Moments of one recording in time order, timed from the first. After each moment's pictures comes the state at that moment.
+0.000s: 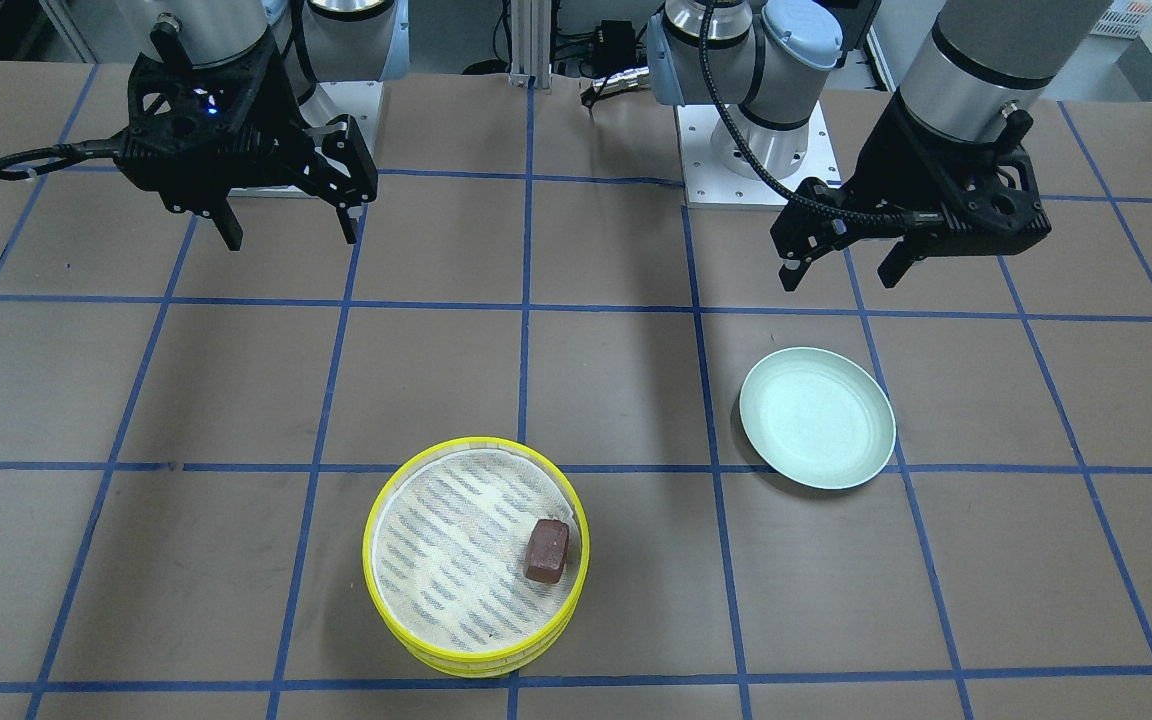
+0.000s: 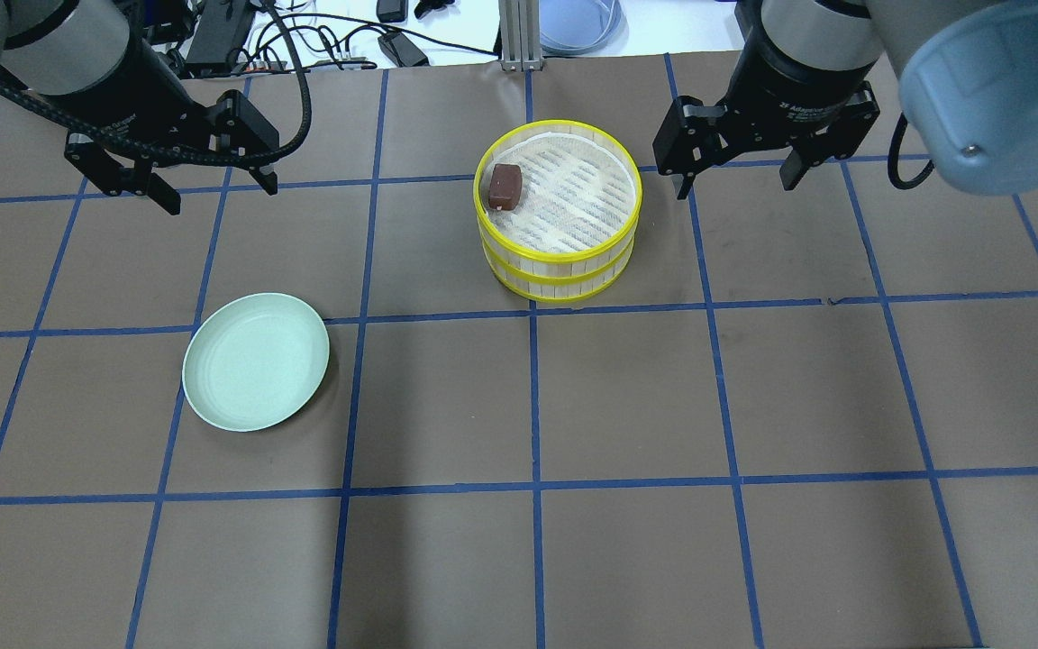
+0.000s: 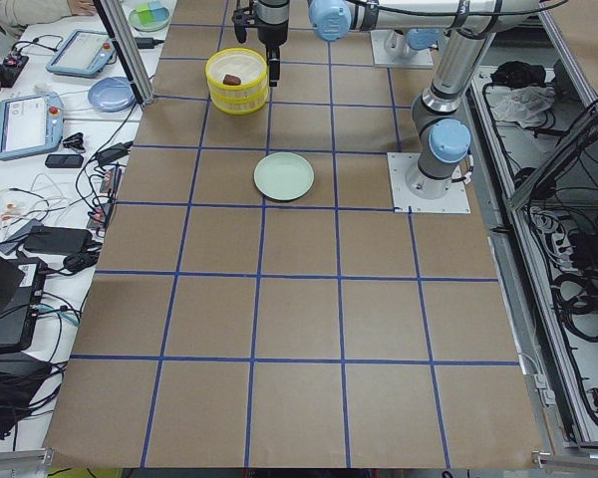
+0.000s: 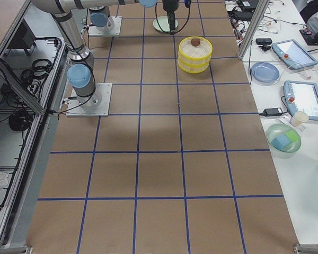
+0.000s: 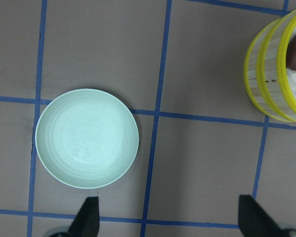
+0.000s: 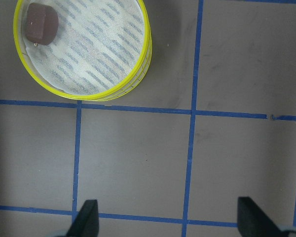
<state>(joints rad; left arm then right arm) -1.49 -1.55 -1.57 -1.54 1.50 -0.04 1.67 -1.58 1.54 -1.63 -1.54 0.03</state>
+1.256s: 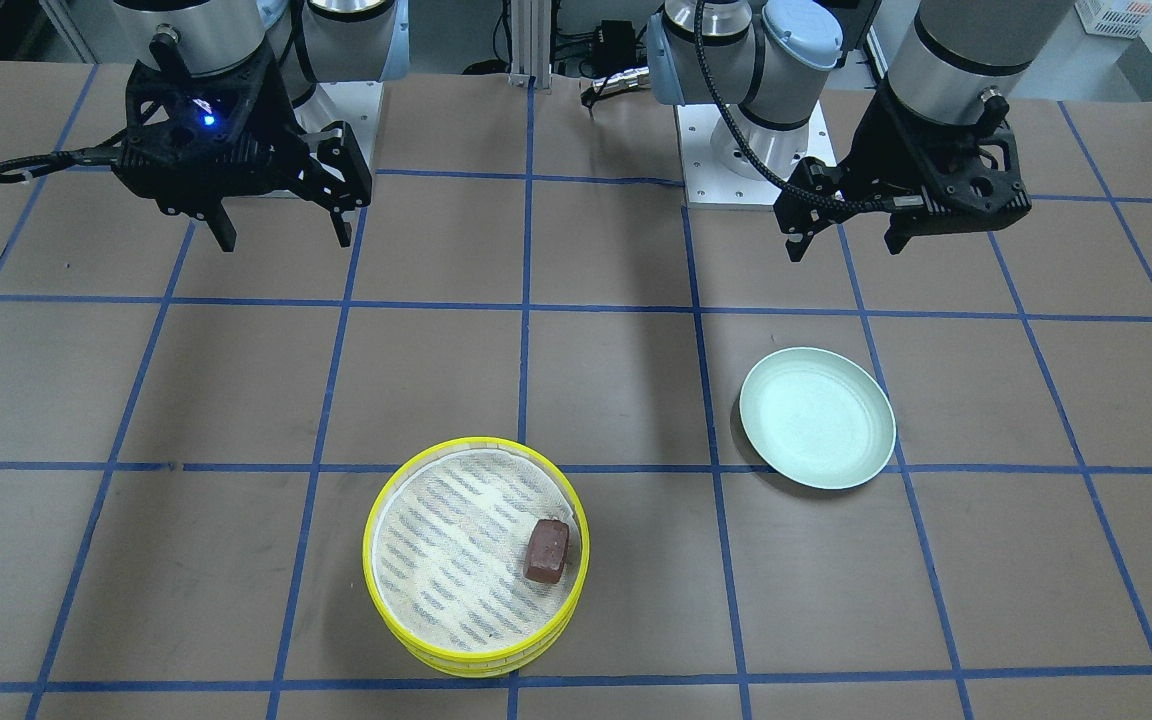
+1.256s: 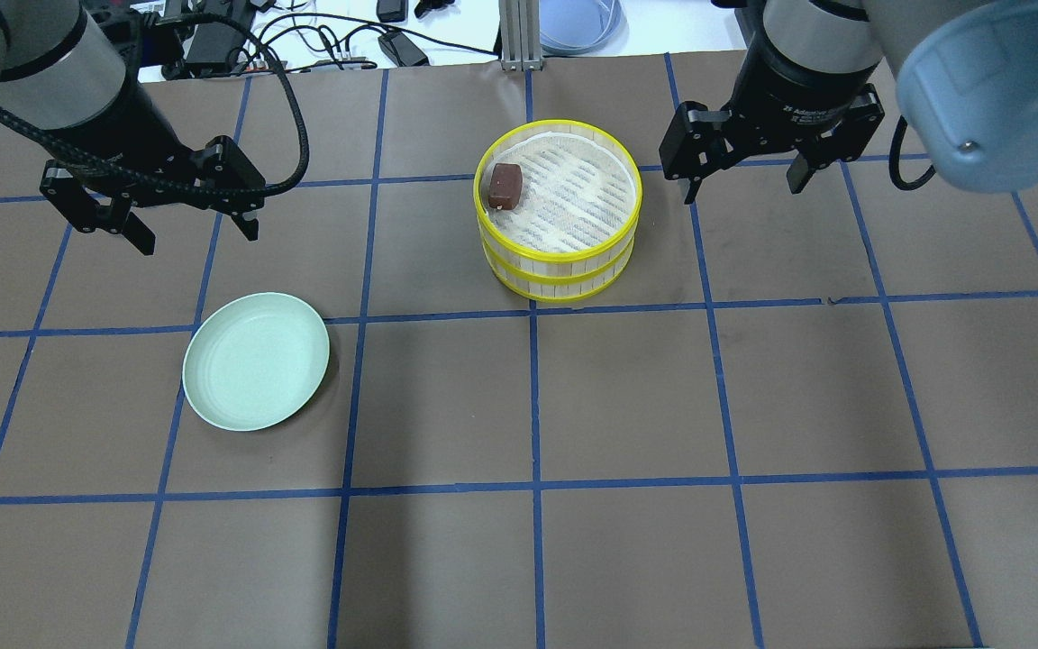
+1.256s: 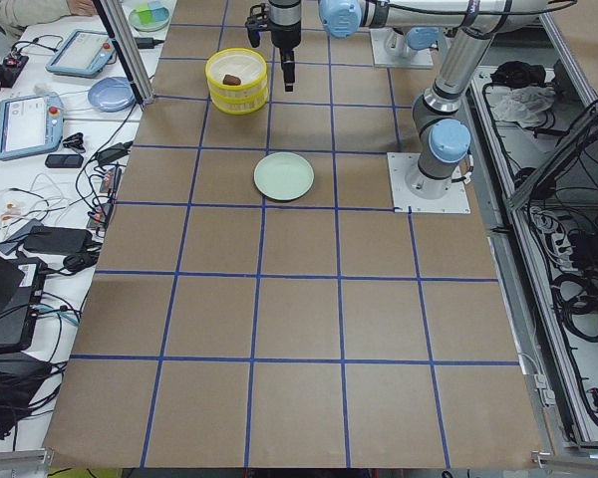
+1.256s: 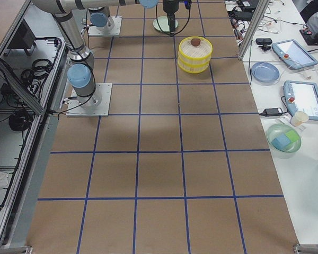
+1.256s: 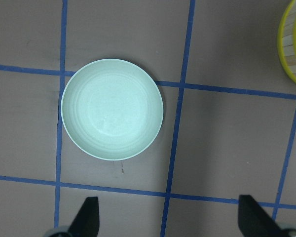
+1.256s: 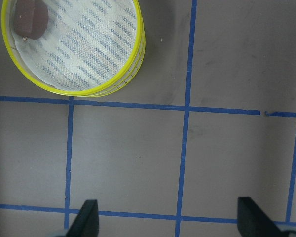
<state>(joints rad) -1.49 -1.52 -1.60 -1.60 1.58 -0.04 1.67 -1.58 1.54 -1.62 -1.56 0.03</state>
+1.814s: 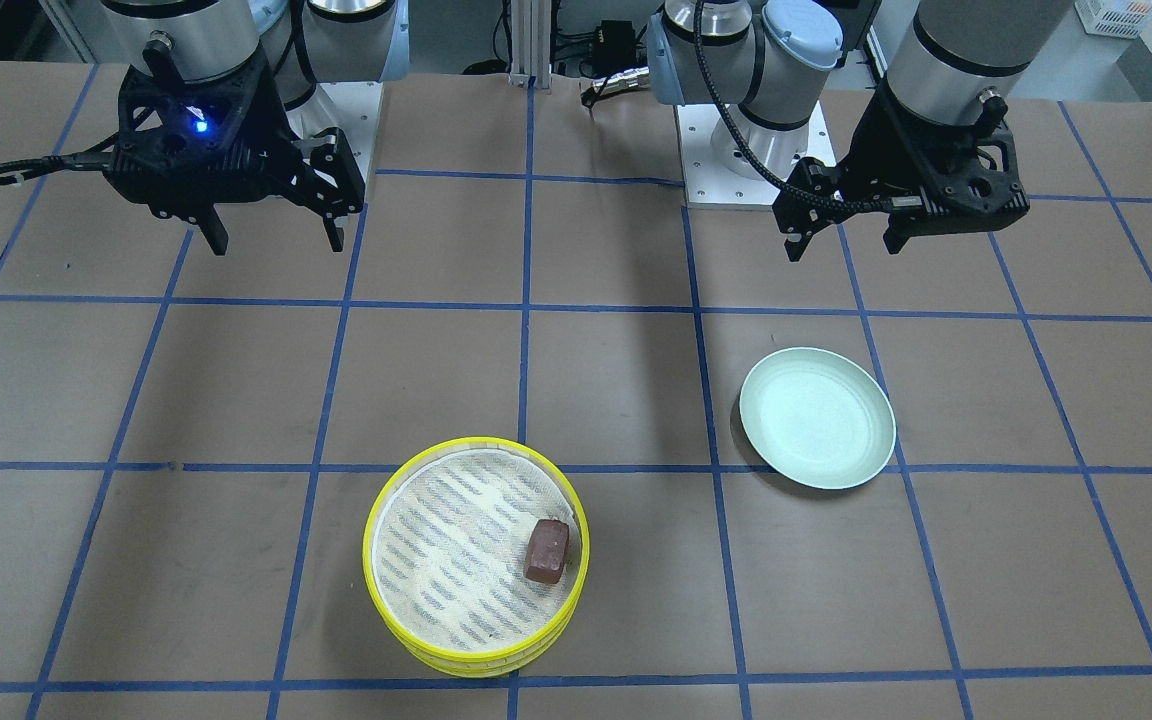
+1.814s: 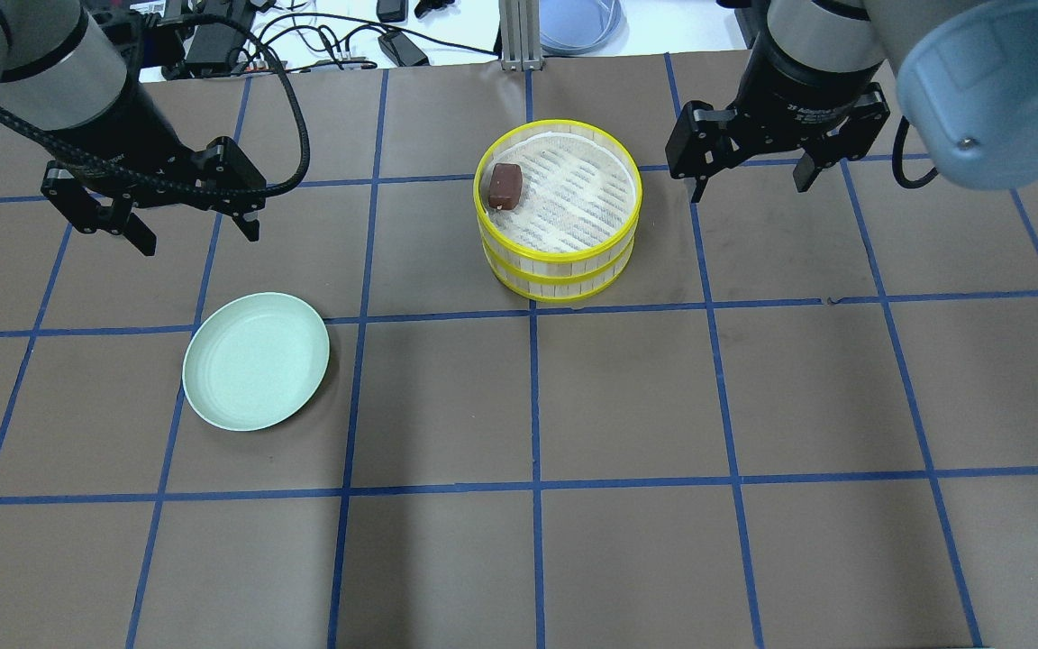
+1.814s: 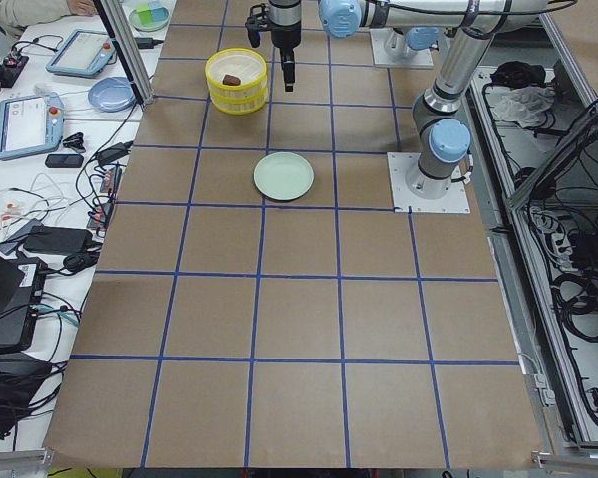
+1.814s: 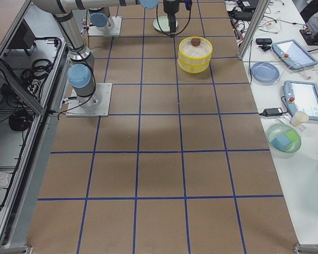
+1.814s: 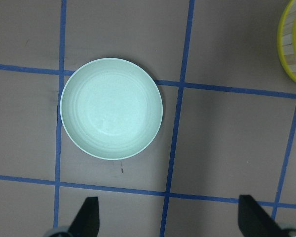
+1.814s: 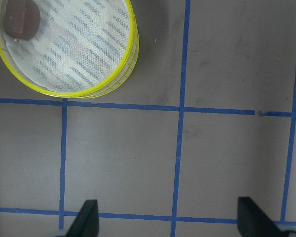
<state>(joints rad) -1.50 -1.52 -1.60 -1.61 1.58 -0.04 1.66 -1.57 1.54 -1.62 -1.57 0.03</state>
